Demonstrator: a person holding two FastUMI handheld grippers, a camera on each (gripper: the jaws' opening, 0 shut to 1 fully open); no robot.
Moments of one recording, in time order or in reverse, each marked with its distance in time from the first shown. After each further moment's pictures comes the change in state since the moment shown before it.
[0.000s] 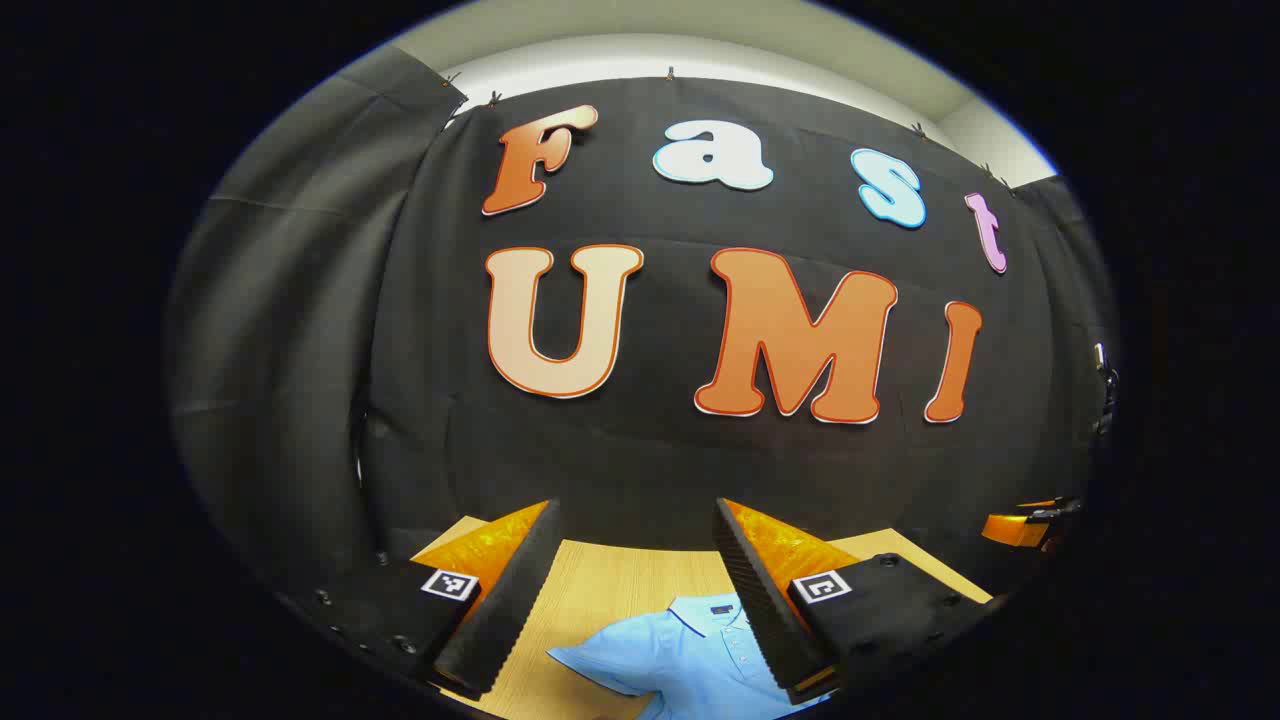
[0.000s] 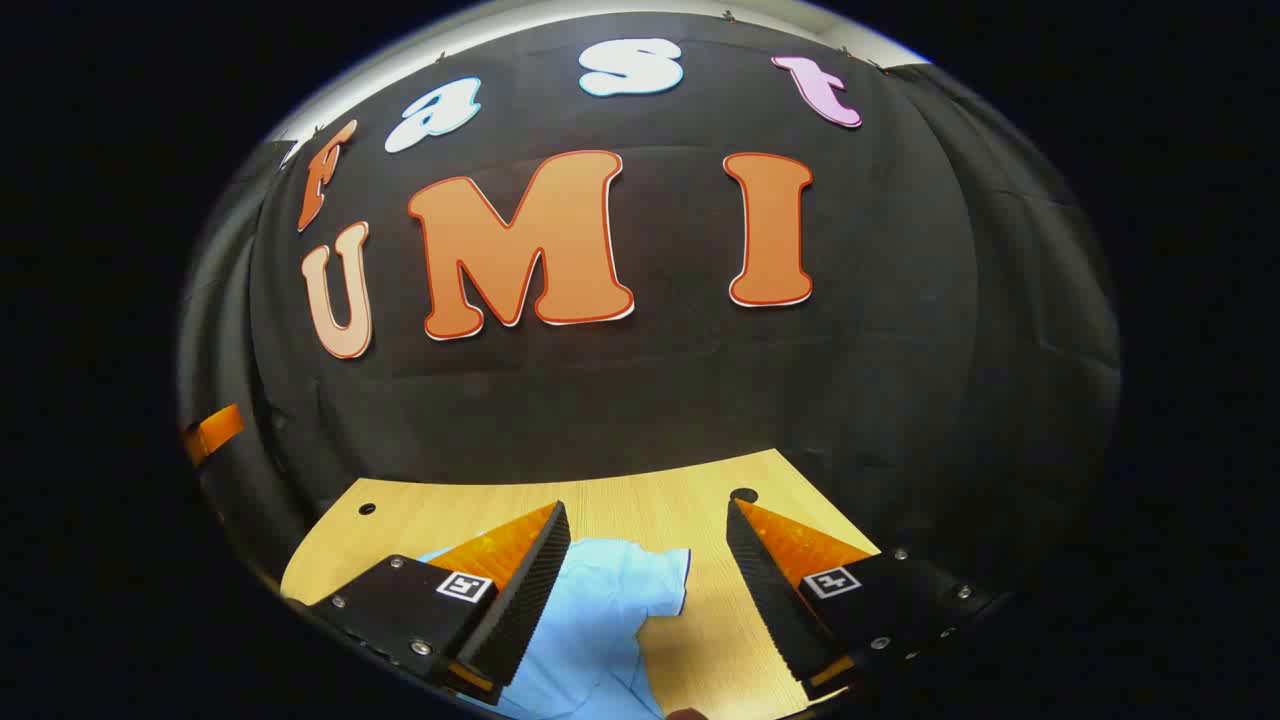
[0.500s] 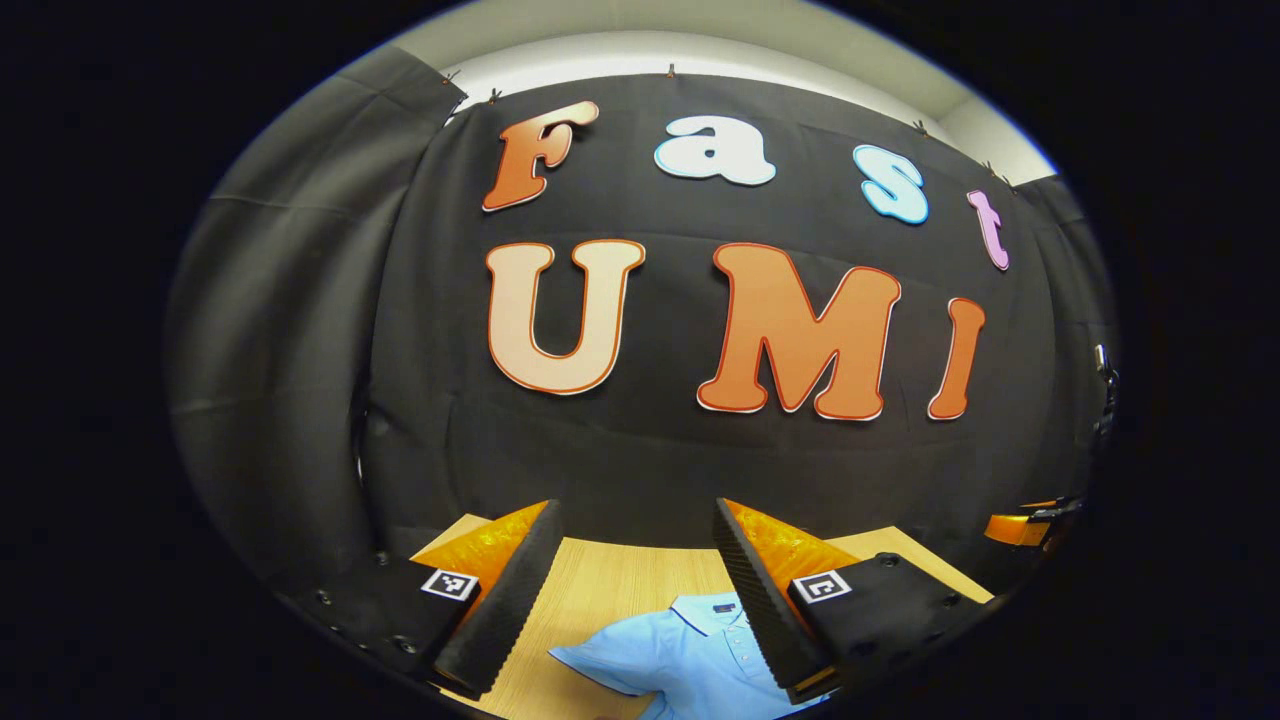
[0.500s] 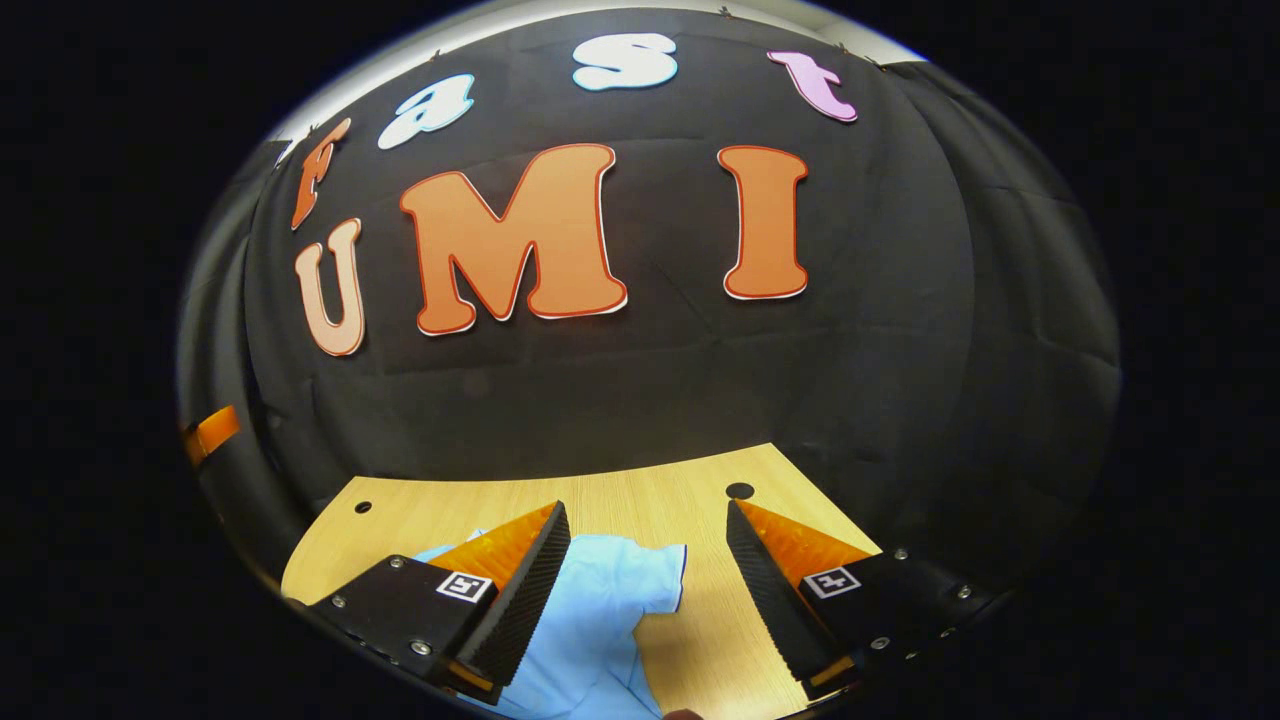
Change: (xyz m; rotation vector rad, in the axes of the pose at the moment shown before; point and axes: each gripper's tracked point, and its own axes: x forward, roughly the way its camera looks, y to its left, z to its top) left arm 0.002 0.004 -0.003 -0.002 0.011 0.008; right arm 0.003 -0.003 -0.004 0.004 0.018 -0.010
